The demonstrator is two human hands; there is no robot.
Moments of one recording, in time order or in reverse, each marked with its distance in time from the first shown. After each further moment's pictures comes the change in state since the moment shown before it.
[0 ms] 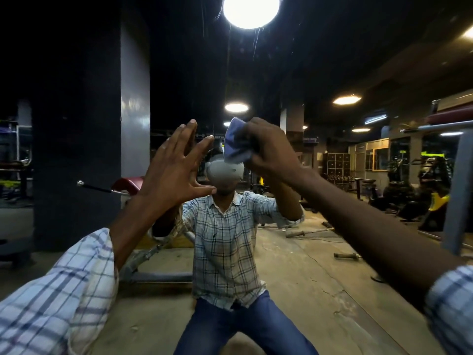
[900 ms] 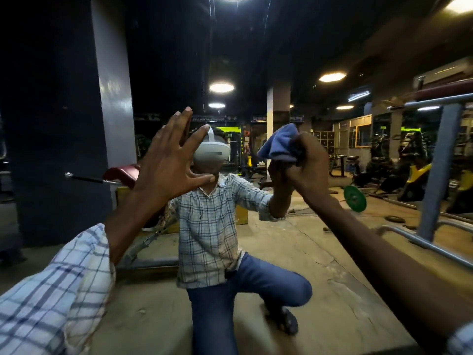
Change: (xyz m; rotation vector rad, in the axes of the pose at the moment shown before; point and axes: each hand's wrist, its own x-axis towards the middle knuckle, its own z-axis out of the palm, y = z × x) left_hand -0.014 -0.038 -0.009 -0.041 0.065 0.077; right_hand -0.077 -0.009 0.014 -0.050 0.238 0.322
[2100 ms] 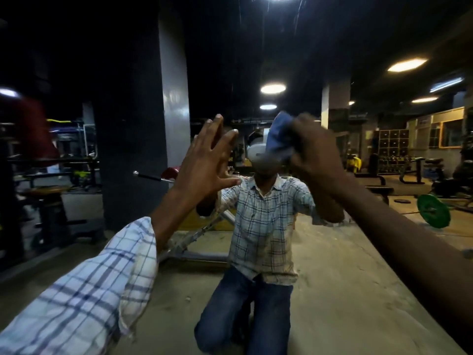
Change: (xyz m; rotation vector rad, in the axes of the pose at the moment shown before) left_hand 0.005 0.014 0.001 -0.007 -0.058 -0.108; right_hand 0.053 -0.018 0.016 0.053 -0.149 -0.185
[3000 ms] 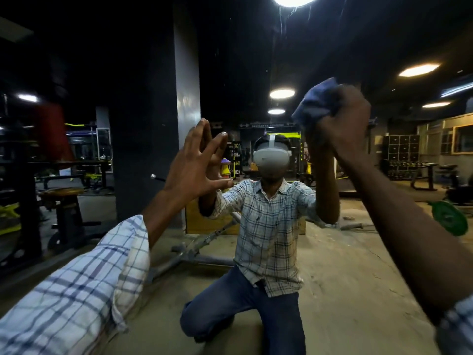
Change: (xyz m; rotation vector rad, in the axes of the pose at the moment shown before) left_hand -0.027 -0.092 -0.041 0.120 -0.024 -0.071; right_hand 0.061 -0.031 0.019 0.049 0.381 0.278
